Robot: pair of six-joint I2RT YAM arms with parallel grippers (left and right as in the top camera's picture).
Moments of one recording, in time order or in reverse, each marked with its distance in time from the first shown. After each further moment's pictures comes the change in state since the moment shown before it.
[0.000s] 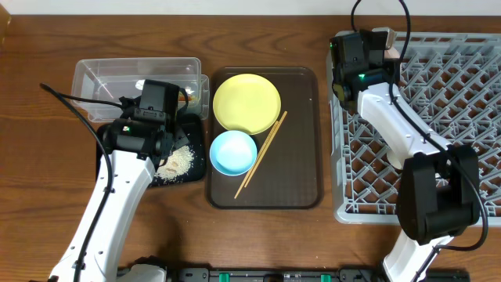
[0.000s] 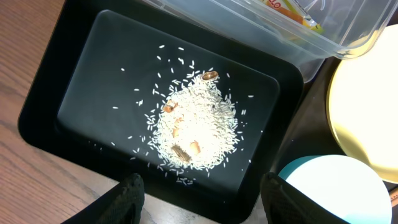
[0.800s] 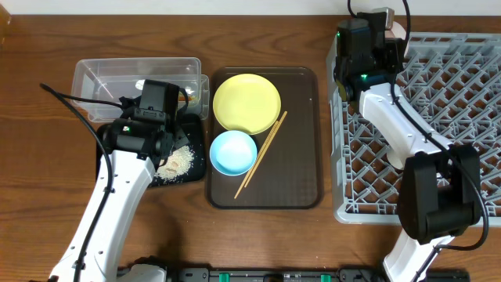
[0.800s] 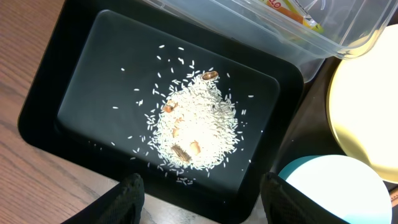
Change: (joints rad) left arm 0.000 0.000 0.000 0.000 0.000 0.000; right arm -0.013 -0.001 -0.010 0.343 0.065 -0.336
